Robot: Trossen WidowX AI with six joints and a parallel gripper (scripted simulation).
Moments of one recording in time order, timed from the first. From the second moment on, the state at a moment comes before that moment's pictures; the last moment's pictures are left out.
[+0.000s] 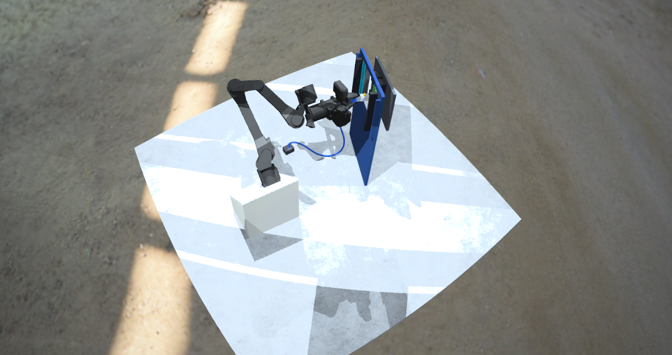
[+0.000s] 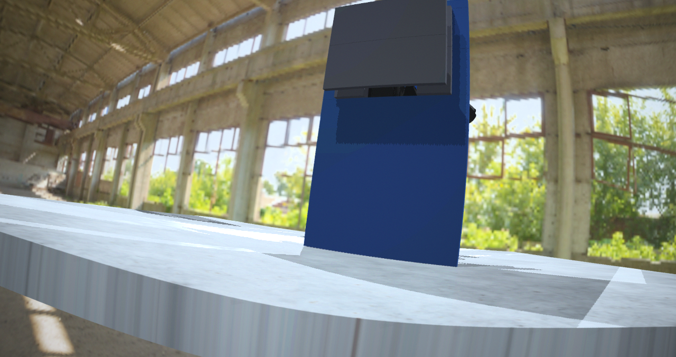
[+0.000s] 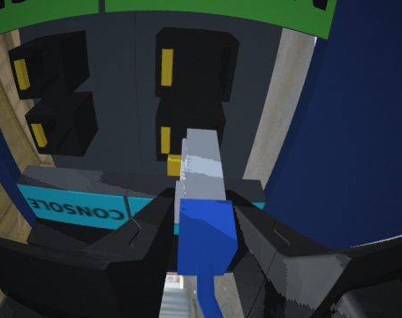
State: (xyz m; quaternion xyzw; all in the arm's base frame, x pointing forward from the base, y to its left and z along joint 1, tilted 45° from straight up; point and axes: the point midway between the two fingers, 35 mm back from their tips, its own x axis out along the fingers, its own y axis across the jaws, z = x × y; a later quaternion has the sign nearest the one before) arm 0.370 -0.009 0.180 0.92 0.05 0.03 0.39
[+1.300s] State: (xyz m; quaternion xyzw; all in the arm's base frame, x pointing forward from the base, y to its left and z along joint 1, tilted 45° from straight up) arm 0.373 -0.009 0.178 0.92 0.05 0.03 0.39
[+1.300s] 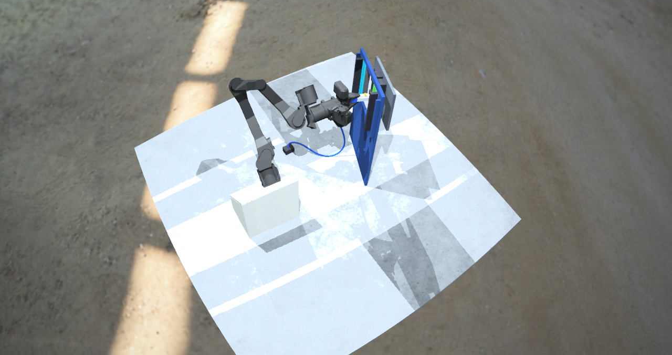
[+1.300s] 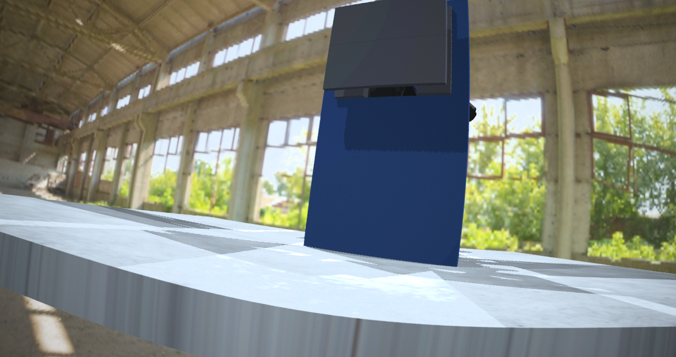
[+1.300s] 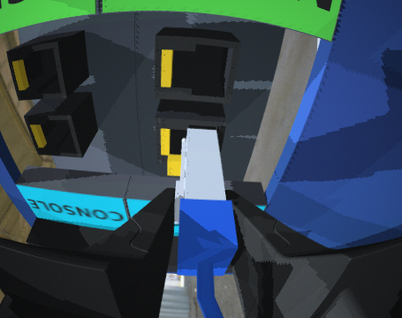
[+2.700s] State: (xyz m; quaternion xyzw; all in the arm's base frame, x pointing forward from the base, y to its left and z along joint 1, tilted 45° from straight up) arm 0.372 -0.009 0.175 0.92 0.05 0.03 0.39
